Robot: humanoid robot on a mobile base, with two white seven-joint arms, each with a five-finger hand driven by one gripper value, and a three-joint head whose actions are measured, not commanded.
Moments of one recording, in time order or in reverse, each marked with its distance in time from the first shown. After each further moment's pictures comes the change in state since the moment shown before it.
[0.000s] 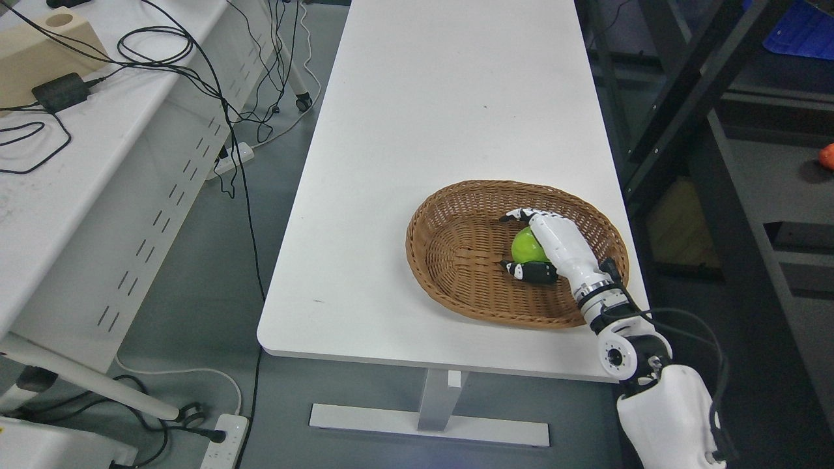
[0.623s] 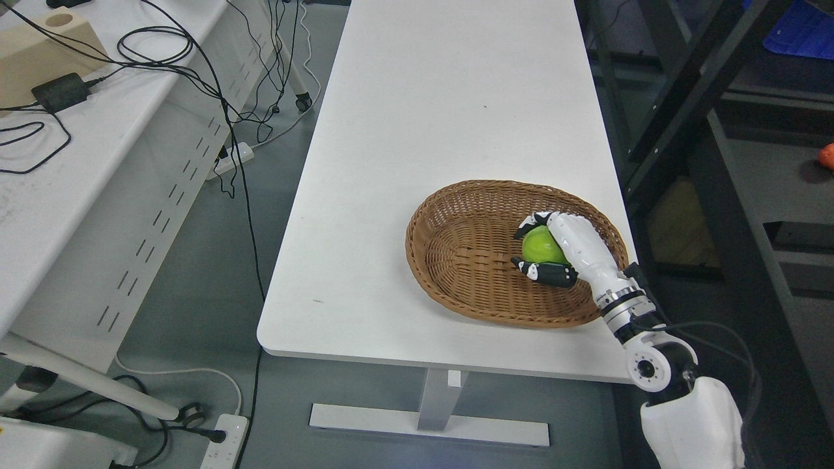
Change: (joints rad) left arm 0.000 0.000 0.000 0.000 0.000 0.000 0.000; right arm 0.055 -0.018 -0.104 -0.045 -0.147 -0.184 0.003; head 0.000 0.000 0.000
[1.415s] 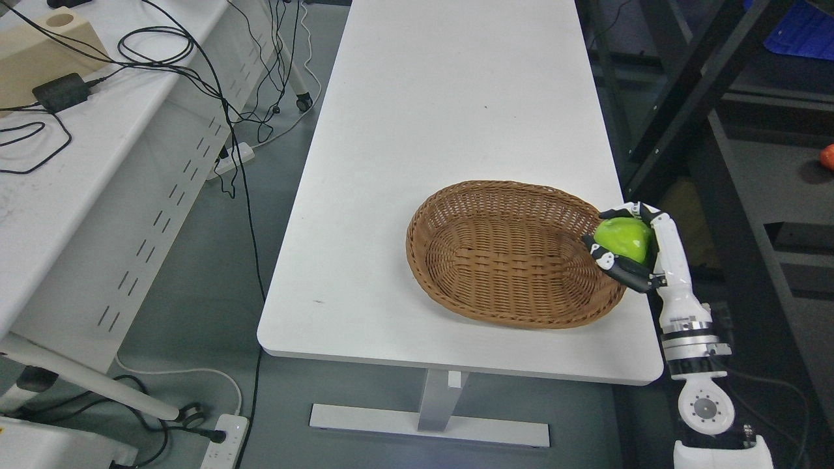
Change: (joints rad) left arm 0.000 0.000 0.000 0.000 0.000 0.000 0.000; right arm 0.168 0.066 -0.215 -0.132 -0.385 0.050 -0.097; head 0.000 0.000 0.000
